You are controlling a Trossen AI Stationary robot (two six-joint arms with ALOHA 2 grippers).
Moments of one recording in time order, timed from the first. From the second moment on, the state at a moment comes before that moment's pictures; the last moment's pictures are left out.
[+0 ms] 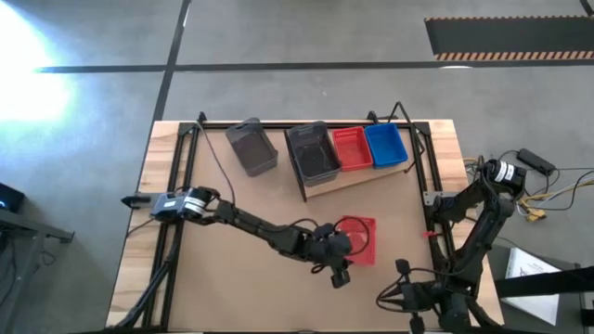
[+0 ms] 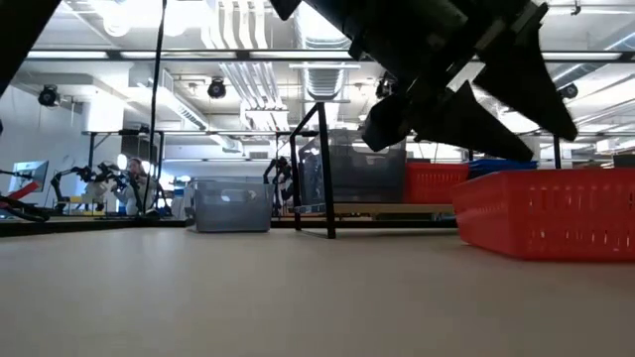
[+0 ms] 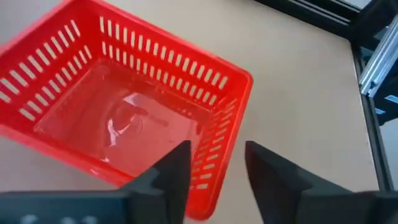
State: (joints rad) left arm -0.31 2.24 1.77 -0.19 -0.23 -0.56; right arm 1.20 1.53 0.78 -0.10 0.83 0.77
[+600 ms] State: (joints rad) left arm -0.56 2.06 1.71 -0.23 -0.48 -0.49; right arm 0.90 1.55 0.78 -0.13 0.70 0.64
